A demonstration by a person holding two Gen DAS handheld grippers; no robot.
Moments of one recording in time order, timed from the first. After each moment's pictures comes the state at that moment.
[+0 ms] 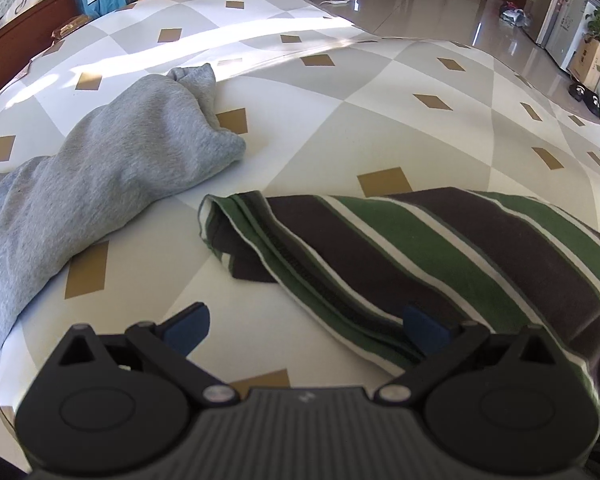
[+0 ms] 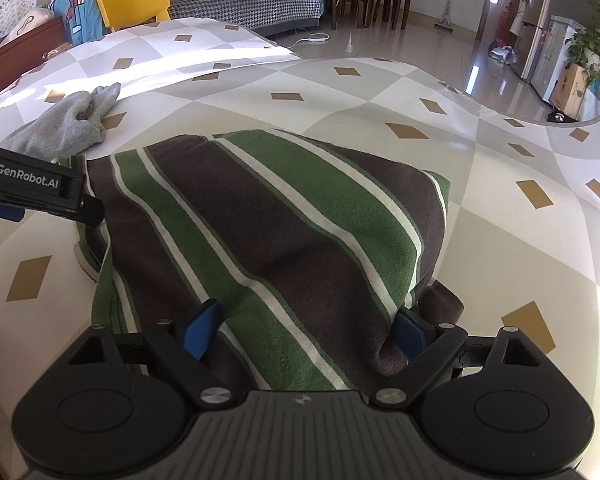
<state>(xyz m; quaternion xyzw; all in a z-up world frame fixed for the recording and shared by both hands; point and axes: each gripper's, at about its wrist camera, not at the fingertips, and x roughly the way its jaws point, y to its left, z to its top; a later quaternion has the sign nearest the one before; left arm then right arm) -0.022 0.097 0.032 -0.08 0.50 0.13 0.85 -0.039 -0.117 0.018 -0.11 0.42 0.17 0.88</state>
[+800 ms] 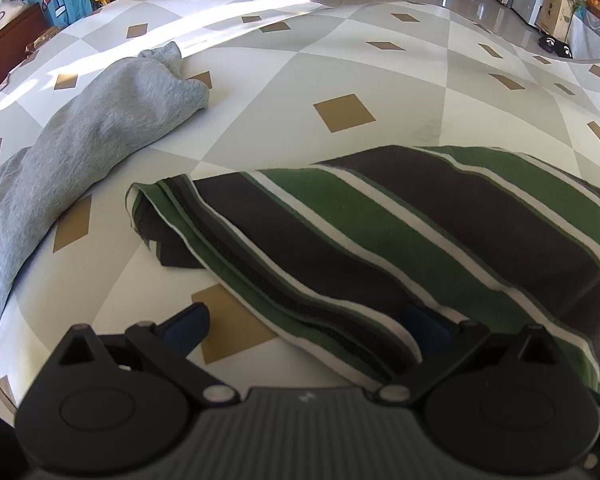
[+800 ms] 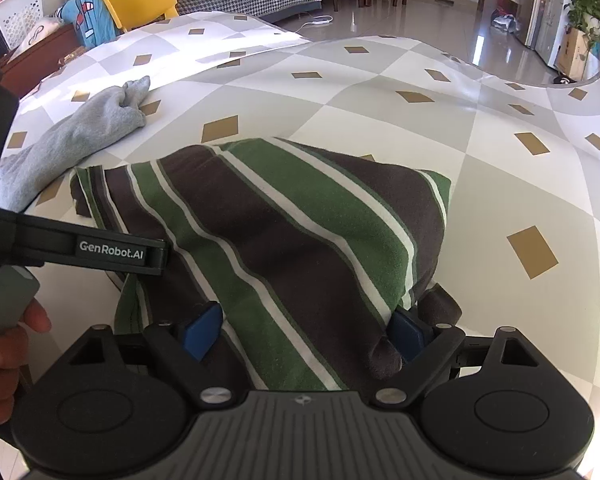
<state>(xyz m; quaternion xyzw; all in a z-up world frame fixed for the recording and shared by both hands) -0.062 0.073 0.013 -0.05 0.52 0.09 0.85 -0.087 -0.130 0.040 -0.06 0.45 0.19 0.87</state>
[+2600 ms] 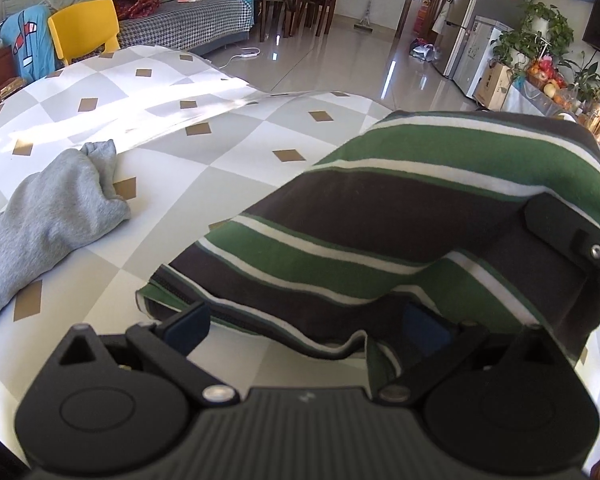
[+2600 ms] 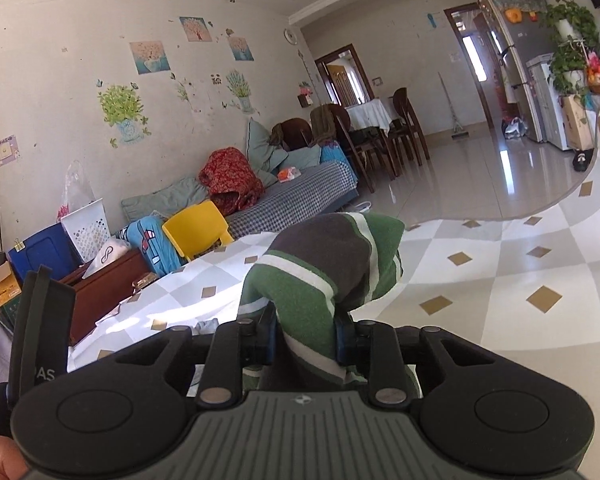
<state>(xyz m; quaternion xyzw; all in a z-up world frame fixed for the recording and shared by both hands) -0.059 0.014 0.108 -0.10 0.41 0.01 0.90 -0.091 -0.188 0.140 0.12 0.17 0.26 0.94</state>
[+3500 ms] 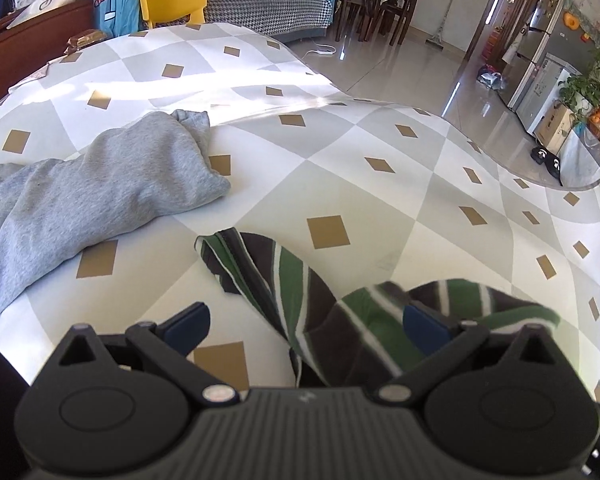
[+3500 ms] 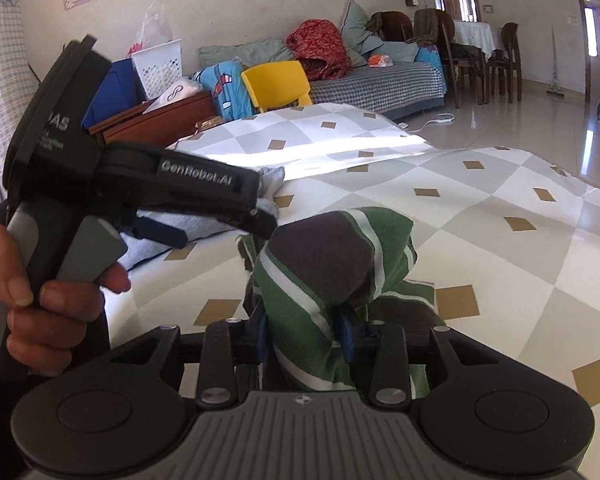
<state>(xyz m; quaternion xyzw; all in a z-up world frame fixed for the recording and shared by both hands) -0.076 0.087 0.101 -0.16 0.42 0.10 0.89 -0.102 -0.118 0.073 -0.05 0.32 0.40 0.86</state>
